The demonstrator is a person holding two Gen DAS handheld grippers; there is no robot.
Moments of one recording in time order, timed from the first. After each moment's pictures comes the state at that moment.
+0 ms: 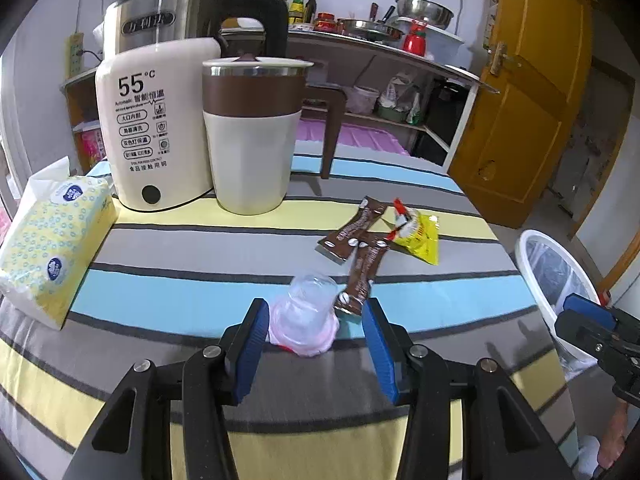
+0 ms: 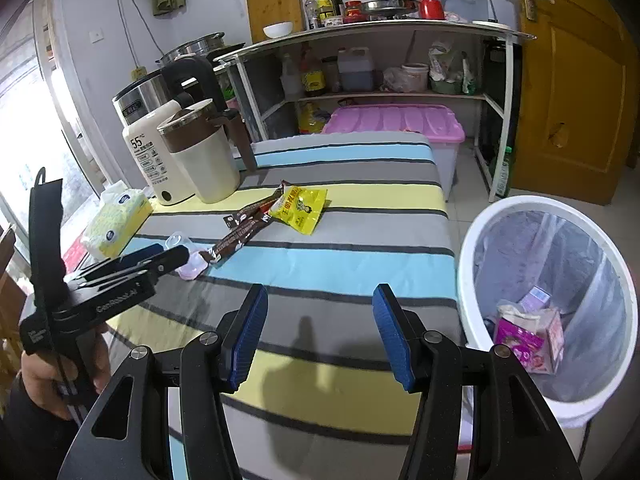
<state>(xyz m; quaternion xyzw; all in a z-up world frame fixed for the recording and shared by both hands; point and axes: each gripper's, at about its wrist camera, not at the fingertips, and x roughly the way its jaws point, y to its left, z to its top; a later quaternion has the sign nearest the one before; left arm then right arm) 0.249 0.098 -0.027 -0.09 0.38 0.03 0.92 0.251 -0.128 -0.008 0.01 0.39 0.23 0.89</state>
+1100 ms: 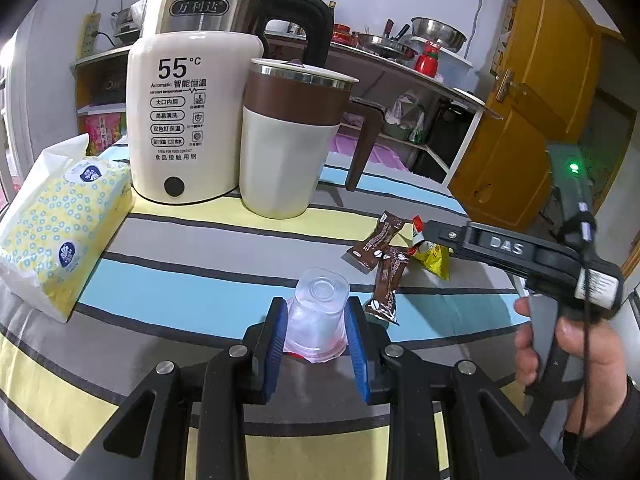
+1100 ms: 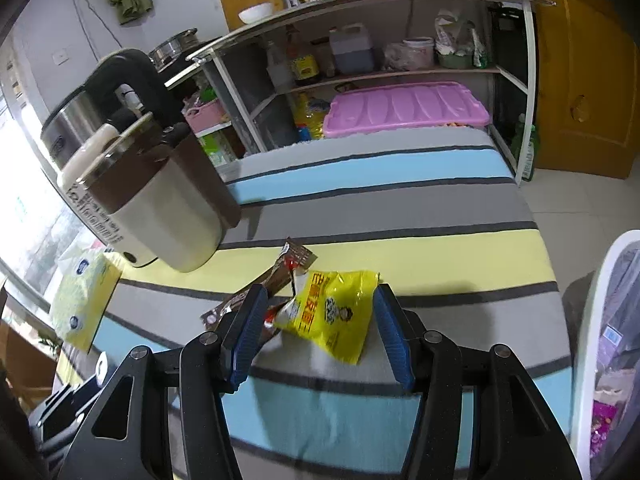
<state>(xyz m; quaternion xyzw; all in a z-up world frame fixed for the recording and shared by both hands) 0.237 0.130 -0.029 -0.14 0.36 0.02 0.92 0.372 -0.050 -0.044 0.06 0.43 0.22 0.87</state>
